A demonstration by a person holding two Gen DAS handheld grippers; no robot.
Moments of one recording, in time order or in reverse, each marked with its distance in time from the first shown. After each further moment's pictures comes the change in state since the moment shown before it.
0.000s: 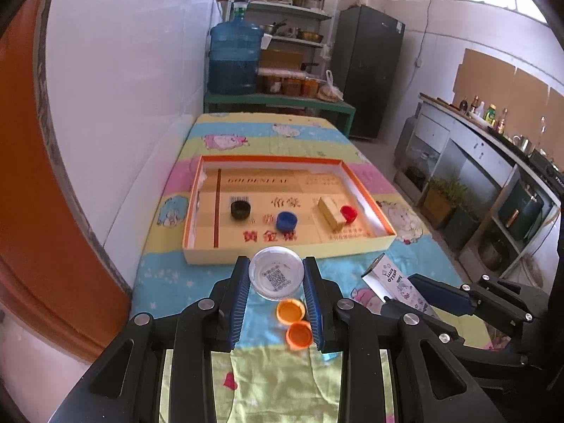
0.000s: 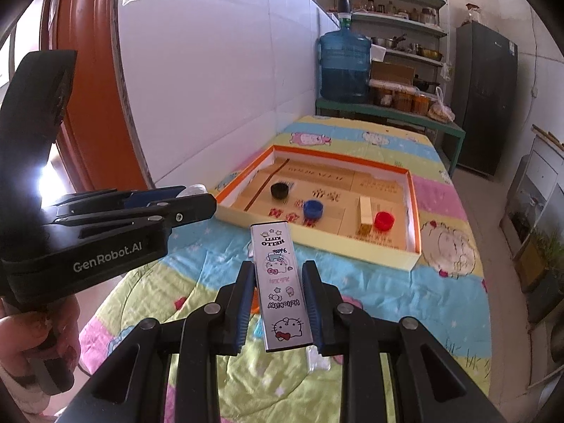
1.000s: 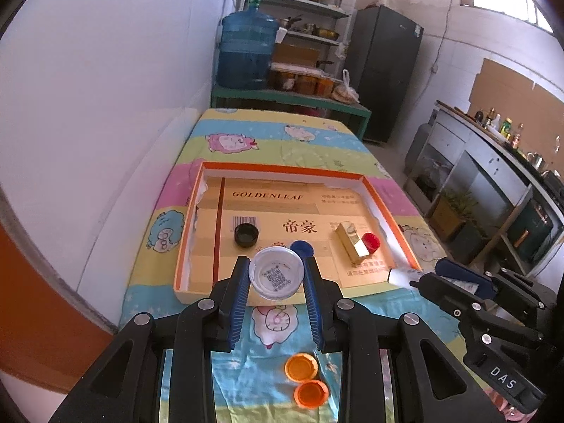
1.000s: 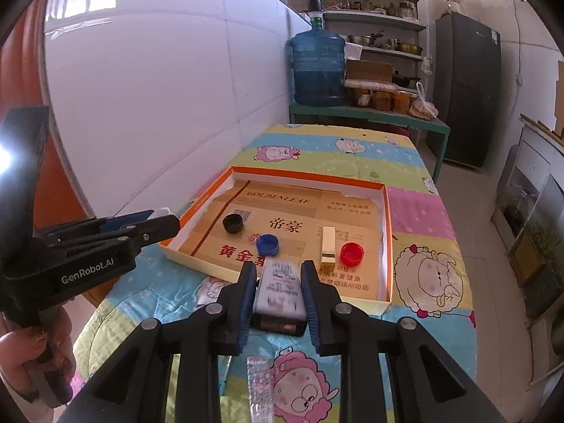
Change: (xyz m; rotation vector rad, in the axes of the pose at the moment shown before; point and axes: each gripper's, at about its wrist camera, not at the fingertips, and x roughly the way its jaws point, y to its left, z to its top) left arm 0.067 0.014 0.041 -0.063 0.028 0.019; right arm 0.041 -0.056 0.040 0.072 -0.012 -0.044
